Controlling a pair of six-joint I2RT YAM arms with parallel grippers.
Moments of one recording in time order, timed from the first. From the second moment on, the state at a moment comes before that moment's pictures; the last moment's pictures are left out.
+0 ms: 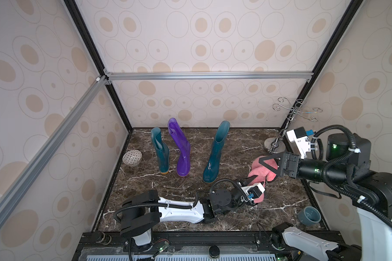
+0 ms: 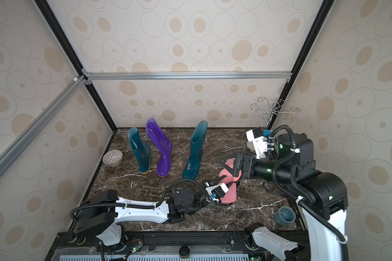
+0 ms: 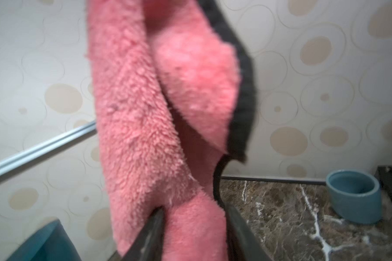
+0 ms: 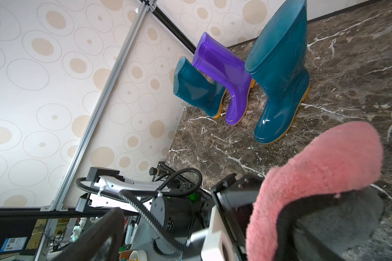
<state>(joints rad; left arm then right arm) -1.33 1.67 0.96 0.94 -0.37 0.49 0.37 1.02 1.86 -1.36 -0.54 0.58</state>
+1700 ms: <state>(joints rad) -1.29 1.59 1.00 0.51 -0.34 0.27 0.37 1.12 1.91 -1.43 -0.18 0.44</state>
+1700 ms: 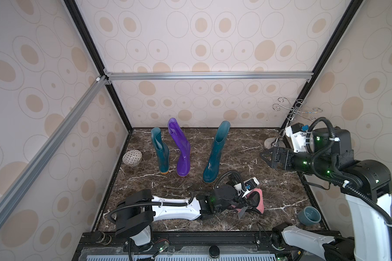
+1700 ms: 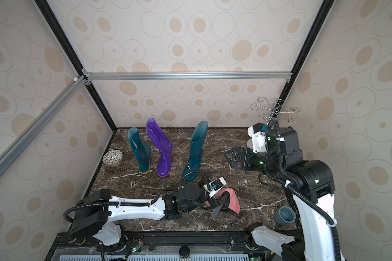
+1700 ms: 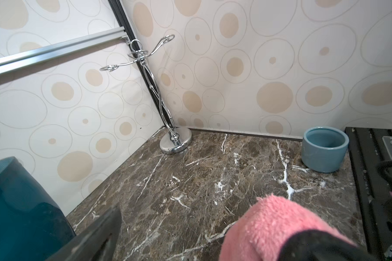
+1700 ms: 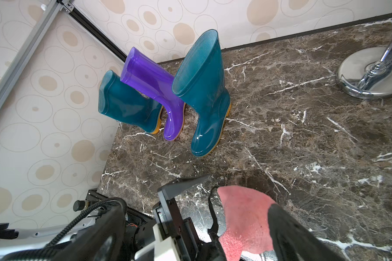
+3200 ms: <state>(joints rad) -1.11 1.37 1.42 -0.31 -0.23 -0.14 0.37 0.85 1.27 -1.20 -0.02 0.38</state>
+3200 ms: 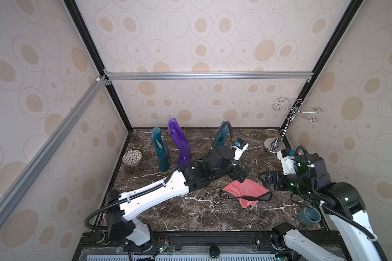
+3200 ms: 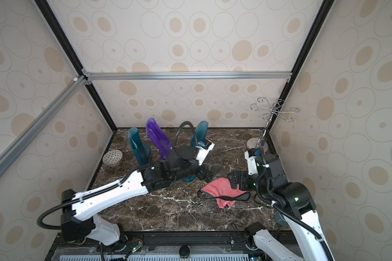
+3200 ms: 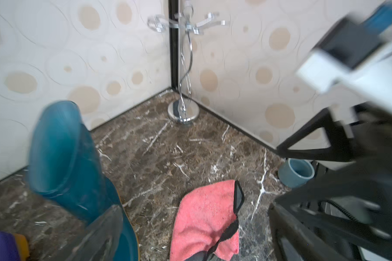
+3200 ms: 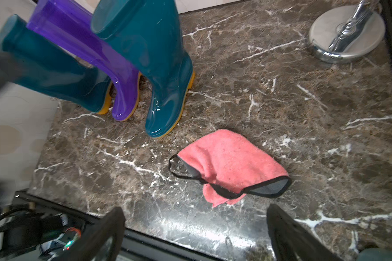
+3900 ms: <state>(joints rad) -0.62 0.65 0.70 -0.15 -0.93 -0.05 0.29 1.09 0.98 -0.58 0.47 0.41</state>
